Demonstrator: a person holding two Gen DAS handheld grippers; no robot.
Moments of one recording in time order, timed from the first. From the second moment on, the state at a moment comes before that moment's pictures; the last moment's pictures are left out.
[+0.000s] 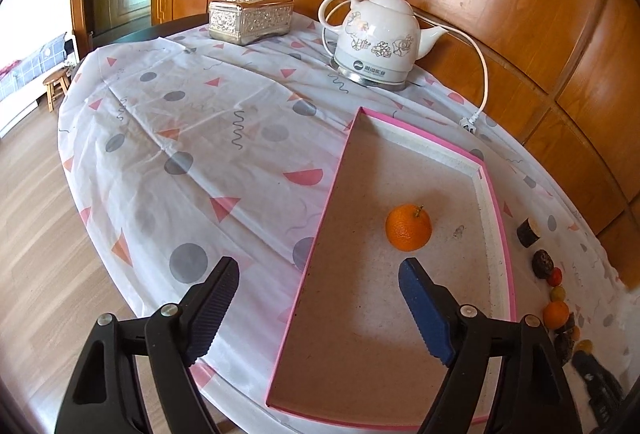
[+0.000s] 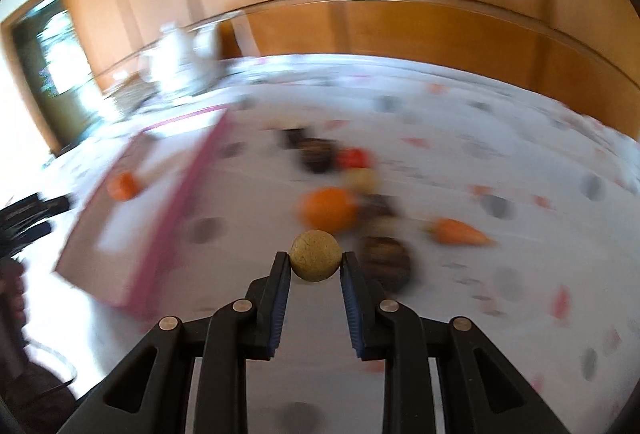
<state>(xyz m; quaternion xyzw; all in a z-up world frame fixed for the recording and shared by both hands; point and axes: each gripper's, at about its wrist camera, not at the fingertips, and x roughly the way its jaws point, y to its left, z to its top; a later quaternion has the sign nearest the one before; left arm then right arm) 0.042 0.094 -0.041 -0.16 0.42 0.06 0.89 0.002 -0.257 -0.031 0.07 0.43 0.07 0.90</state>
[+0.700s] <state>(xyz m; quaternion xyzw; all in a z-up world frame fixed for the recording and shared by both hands) 0.041 0.137 -0.048 -0.19 0.42 0.09 0.88 0.079 -0.062 -0.049 -0.08 0.47 0.24 0.84</state>
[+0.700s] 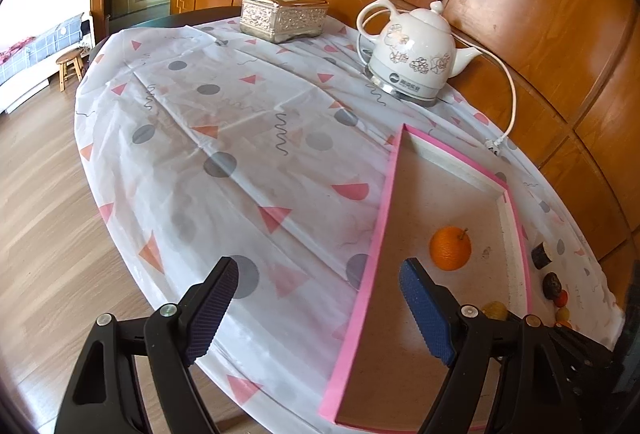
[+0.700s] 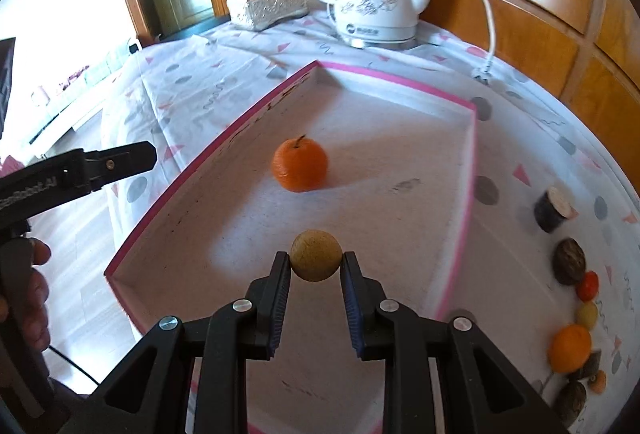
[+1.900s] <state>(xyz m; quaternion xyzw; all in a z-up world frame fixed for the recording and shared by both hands) 0.037 0.089 -0.029 -0.14 0.41 0.00 0.90 0.039 -0.196 -0.026 0.06 0.43 0.05 0.90</state>
